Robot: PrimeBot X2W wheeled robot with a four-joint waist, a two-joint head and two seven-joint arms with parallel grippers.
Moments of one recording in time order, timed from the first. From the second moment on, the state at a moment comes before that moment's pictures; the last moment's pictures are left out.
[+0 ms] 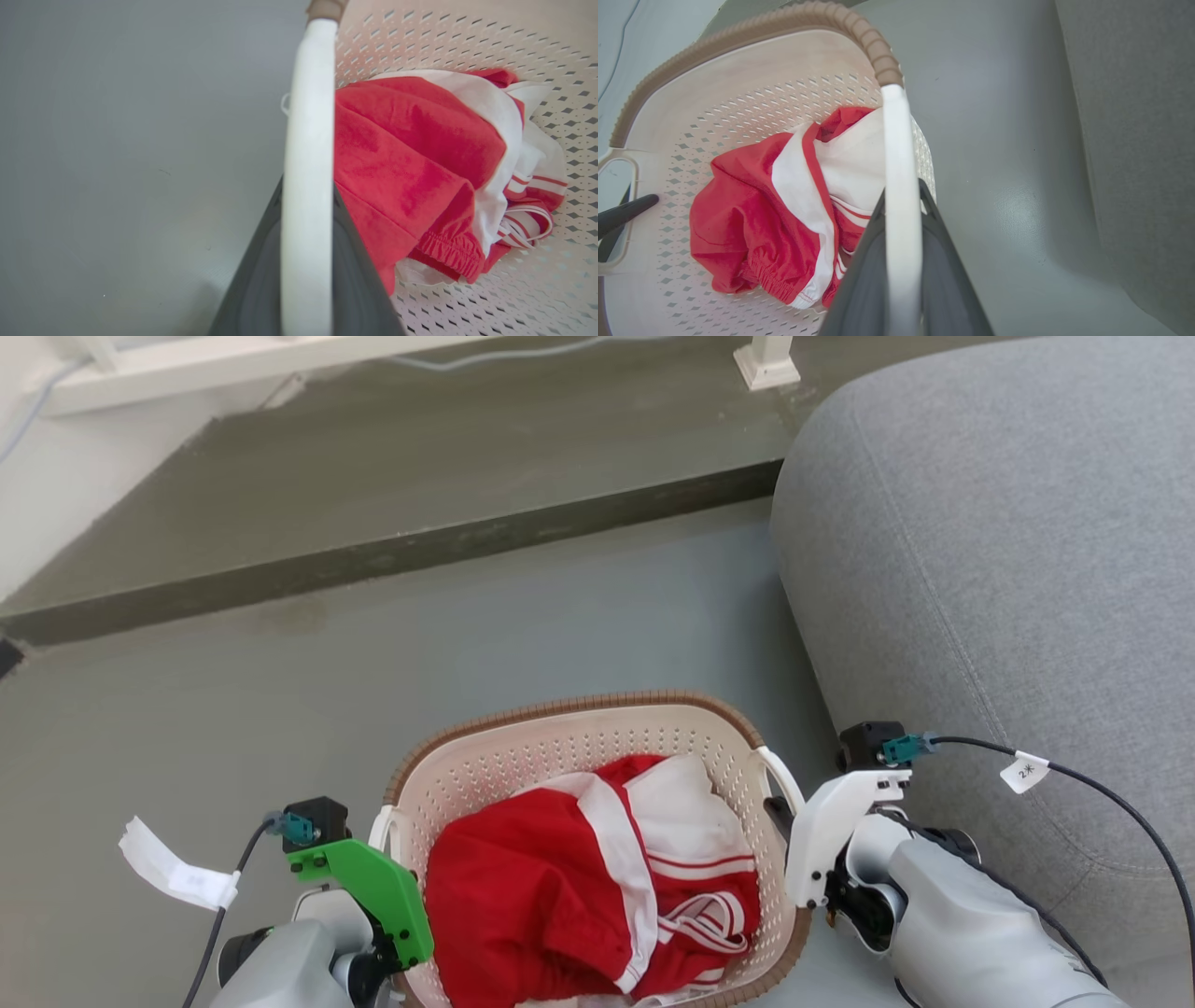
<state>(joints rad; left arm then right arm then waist) -0.54 0.00 -0.58 1.22 -0.84 -0.12 0.06 -0.55 -0.04 0.77 1.11 0.85 0.12 0.01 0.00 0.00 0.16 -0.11</state>
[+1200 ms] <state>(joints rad) -0.51 0.01 -0.65 1.15 -0.91 -0.07 0.12 -0.54 -0.05 0.82 1.12 0.91 0.12 0.07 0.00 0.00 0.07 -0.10</state>
